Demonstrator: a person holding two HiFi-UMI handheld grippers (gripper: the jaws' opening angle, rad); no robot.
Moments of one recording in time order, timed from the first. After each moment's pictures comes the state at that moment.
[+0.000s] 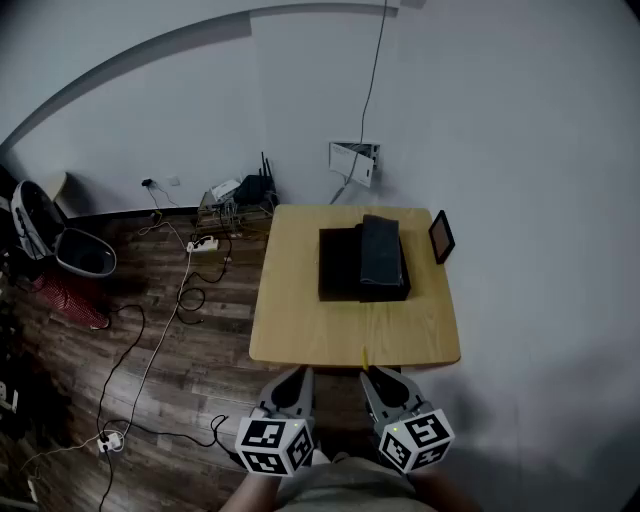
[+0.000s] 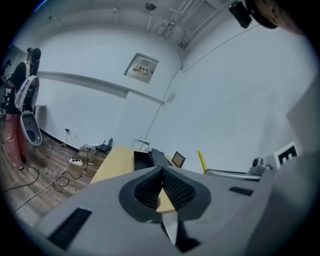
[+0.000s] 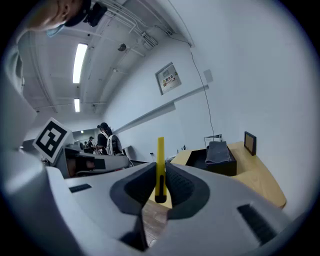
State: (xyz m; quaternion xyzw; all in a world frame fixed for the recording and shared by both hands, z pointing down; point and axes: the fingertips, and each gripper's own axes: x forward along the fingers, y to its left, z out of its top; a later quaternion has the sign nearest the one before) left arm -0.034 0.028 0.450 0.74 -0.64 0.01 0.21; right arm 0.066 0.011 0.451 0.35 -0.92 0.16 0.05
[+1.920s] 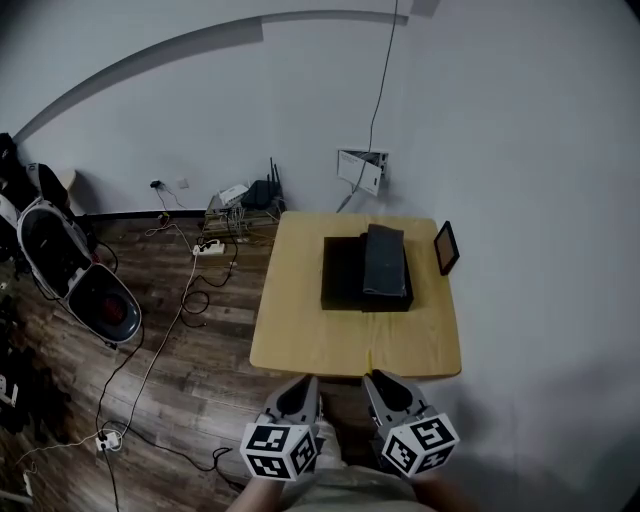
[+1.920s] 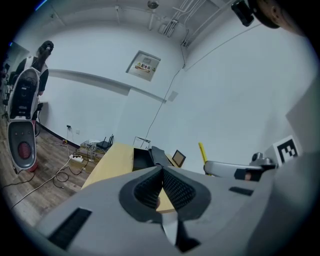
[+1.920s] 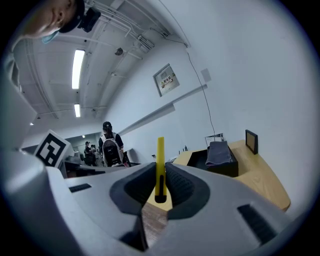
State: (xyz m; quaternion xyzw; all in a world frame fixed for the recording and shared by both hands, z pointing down) left arm -0.020 0.022 0.465 0.74 -0.63 0.01 0.23; right arm 0.076 -0.001 0.446 0.35 -0.92 0.18 0.04
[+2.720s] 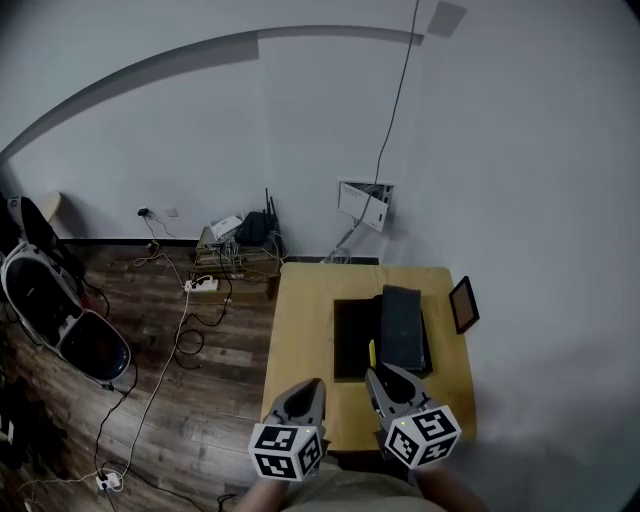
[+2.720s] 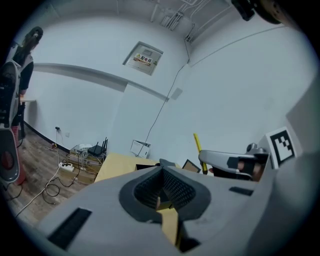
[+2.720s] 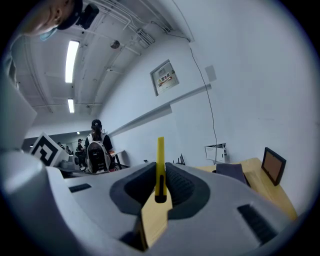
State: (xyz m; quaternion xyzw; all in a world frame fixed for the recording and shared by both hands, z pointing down) left arm -0.101 -0.158 0.454 0.76 -0.61 0.02 0.23; right arm -0.013 -0.194 0.420 0.37 -0.92 0.15 0.05
